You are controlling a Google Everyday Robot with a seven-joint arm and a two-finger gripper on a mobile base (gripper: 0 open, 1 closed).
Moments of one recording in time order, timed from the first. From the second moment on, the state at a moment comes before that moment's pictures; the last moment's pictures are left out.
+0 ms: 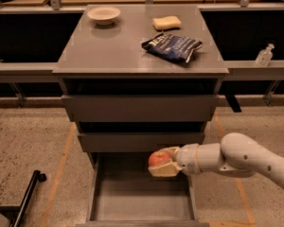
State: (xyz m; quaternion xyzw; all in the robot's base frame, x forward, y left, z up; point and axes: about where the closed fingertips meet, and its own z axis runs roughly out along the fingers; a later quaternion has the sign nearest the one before) arm 0.492 -0.065 0.609 -0.40 0.77 0.36 0.34
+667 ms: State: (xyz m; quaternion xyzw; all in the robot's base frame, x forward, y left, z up) arm 0.490 -0.056 0.598 -0.41 0.77 0.36 0.35
